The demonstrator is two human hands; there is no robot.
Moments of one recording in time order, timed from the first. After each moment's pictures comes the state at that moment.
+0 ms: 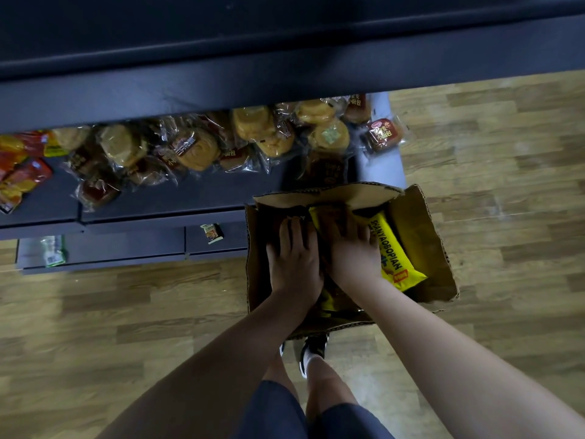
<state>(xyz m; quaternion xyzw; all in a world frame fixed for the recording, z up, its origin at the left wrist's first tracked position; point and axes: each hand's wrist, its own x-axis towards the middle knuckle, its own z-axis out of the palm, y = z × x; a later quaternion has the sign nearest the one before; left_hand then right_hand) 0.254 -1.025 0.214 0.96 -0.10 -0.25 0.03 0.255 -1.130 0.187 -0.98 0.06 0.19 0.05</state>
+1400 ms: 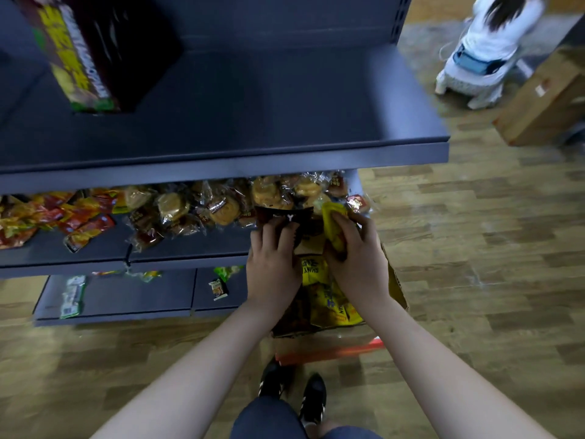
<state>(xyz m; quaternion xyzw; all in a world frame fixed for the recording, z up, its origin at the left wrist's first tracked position) 0.238 -0.998 0.342 0.95 -0.11 0.17 0.23 0.228 -1.145 0.346 -0.96 0.06 -0.11 0.26</state>
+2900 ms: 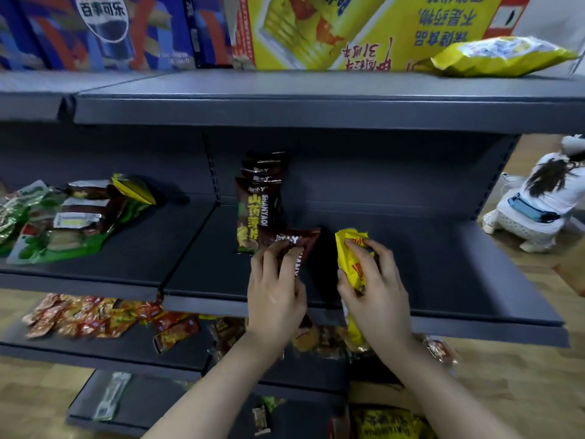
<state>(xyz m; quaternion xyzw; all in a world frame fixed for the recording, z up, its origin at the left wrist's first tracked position) 0.340 -0.819 0.497 0.87 -0.11 0.42 0.23 0.341 -0.980 0.504 -0.90 -0.10 -0.34 0.27</state>
